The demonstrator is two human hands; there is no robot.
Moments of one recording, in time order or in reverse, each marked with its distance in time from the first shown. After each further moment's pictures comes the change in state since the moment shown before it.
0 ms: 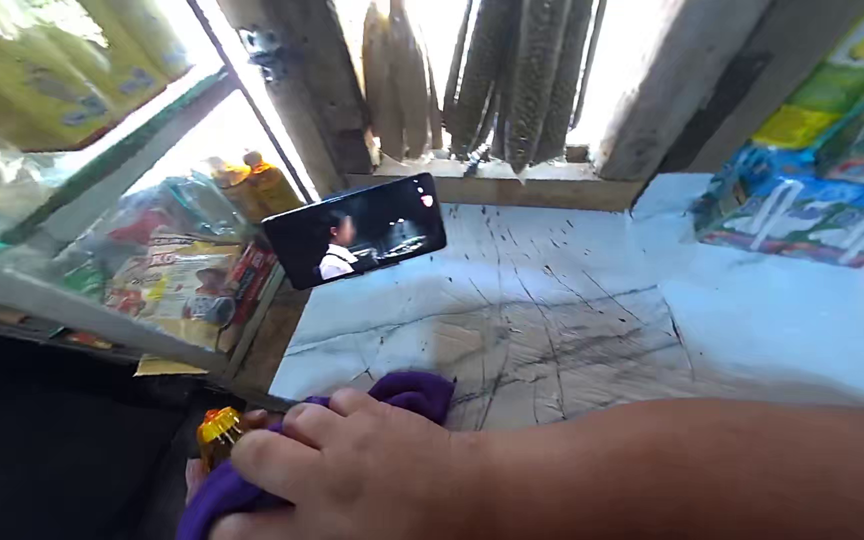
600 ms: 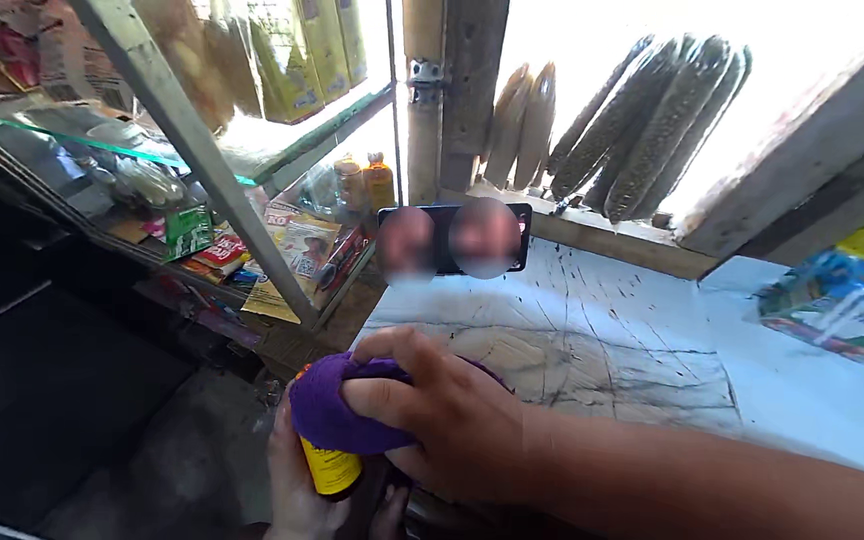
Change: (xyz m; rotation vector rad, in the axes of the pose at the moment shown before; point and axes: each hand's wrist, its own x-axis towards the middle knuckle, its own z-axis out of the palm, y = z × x) left_hand -0.008 0.000 0.038 0.081 -0.158 0.037; right_hand 0.003 0.019 -0.004 0.239 0.048 0.108
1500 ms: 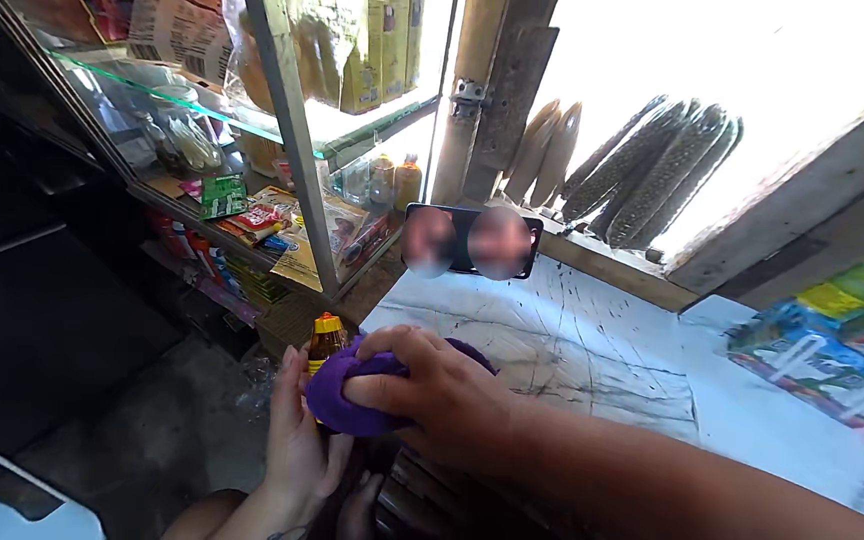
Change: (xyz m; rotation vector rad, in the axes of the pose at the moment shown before) left_hand -0.003 0.010 0.023 -0.022 0.171 -0.036; right_hand -0.002 -0.003 -0.002 -0.052 -0.163 -0.125
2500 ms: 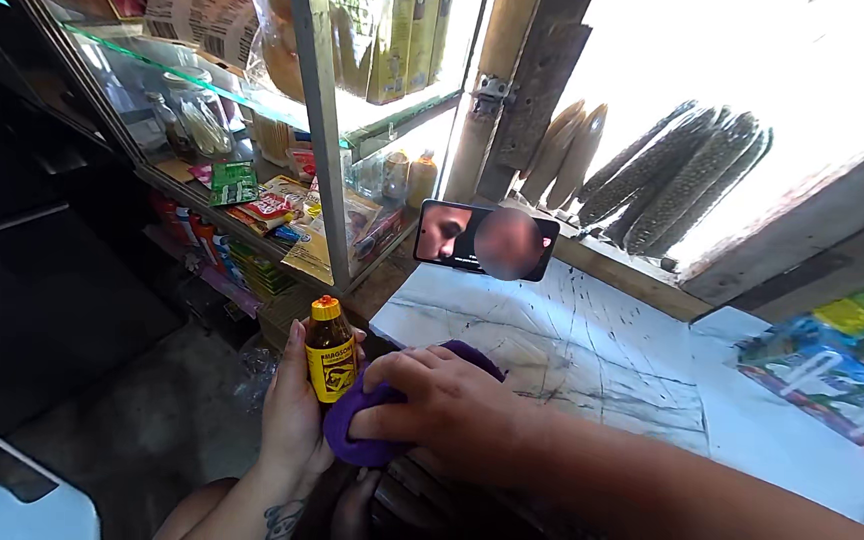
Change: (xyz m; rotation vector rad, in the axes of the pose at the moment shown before) left_hand 0.015 0.010 -0.003 0.085 0.119 -0.013; right_hand -0.002 0.000 0.002 -0.098 -0.222 -0.093
